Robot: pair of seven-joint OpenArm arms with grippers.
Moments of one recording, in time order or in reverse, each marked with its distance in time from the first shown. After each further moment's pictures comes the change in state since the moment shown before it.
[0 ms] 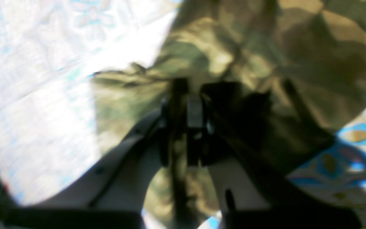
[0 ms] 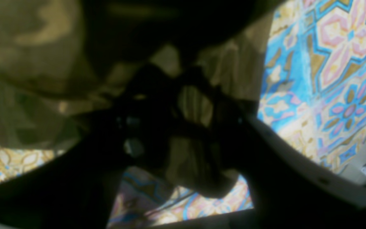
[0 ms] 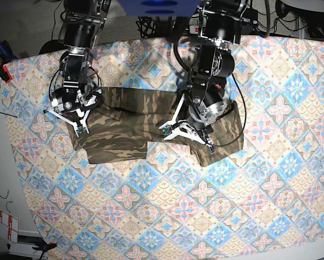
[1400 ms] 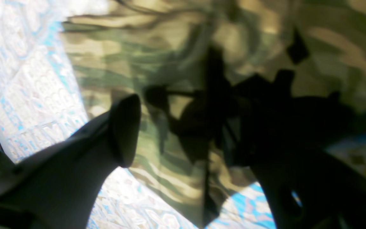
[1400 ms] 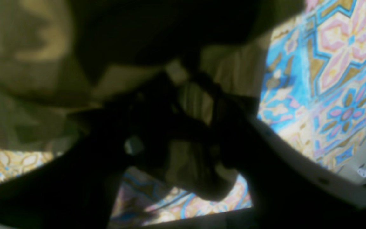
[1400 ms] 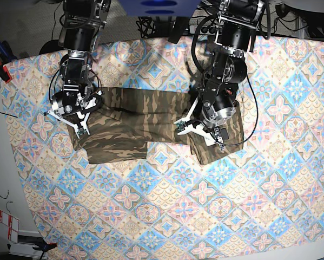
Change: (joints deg) left arm -3.6 -7.9 1.2 -9.7 -1.7 0.0 1.0; right arm 1.0 0.3 0.0 -3.0 -1.0 0.1 -0.8
